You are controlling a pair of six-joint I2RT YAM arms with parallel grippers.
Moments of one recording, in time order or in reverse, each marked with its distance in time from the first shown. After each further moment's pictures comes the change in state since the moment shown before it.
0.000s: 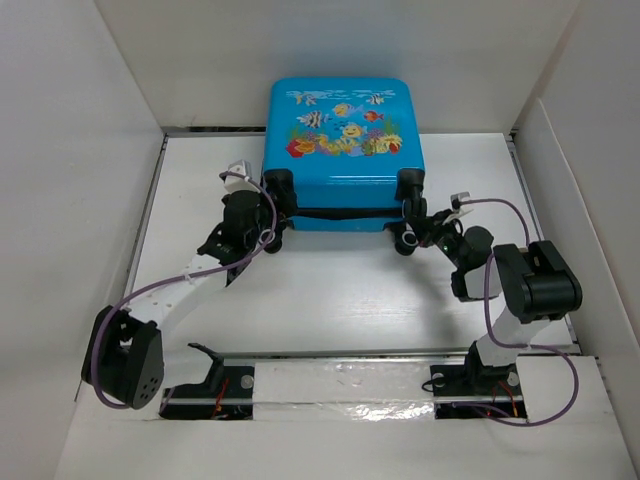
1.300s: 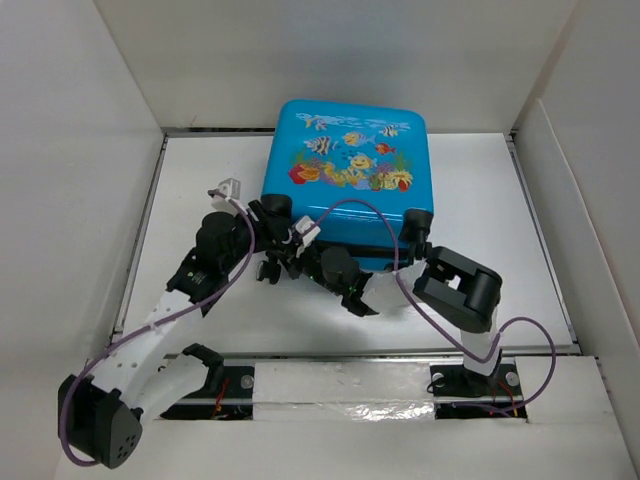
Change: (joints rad) left arm -0.016 -0.299 -0.071 -0.208 0.283 -0.077; right arm 0.986 0.195 0.511 -0.311 0.627 -0.260
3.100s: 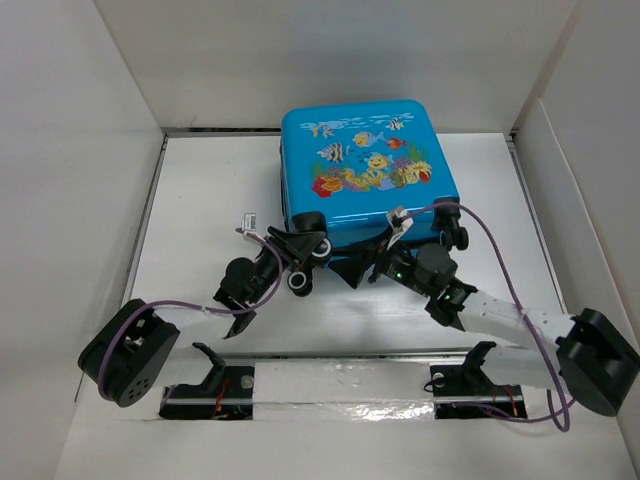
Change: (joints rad) left arm -0.190 0.303 -0.438 1.156 -0.002 -0.585; right arm -0.262 -0.828 -0.427 -0.396 -0.298 0.409
